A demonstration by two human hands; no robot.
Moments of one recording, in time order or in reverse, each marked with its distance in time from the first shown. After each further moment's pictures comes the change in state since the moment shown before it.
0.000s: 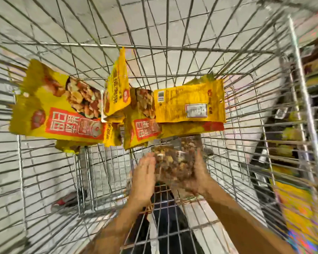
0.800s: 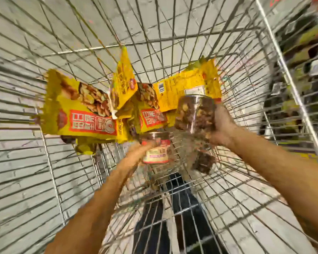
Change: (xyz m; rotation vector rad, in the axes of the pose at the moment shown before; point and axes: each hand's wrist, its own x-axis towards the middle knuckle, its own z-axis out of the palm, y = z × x) left_hand 0.022 -0.004 -0.072 -0.562 -0.180 -0.184; right_hand -0.076 -0.056 0.032 0.110 -0.165 -0.342
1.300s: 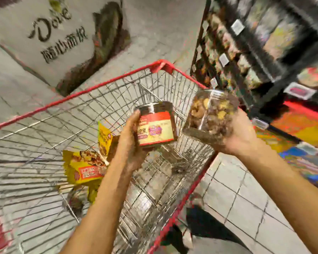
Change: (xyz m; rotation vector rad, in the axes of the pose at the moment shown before) left_hand -0.265 0.181 0.080 -0.222 -0.600 0.206; right_hand -0.345 0.003 -0.035 0.552 -0.156 -0.556
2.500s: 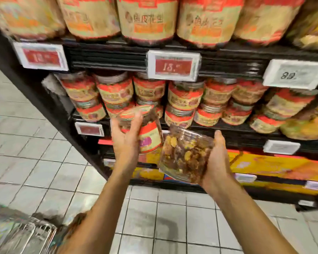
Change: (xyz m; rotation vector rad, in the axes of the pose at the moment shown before) left_hand 0.232 -0.398 0.518 0.439 -0.088 0.478; right_hand -0.116 -0.321 -0.488 0.223 0.667 -0.364
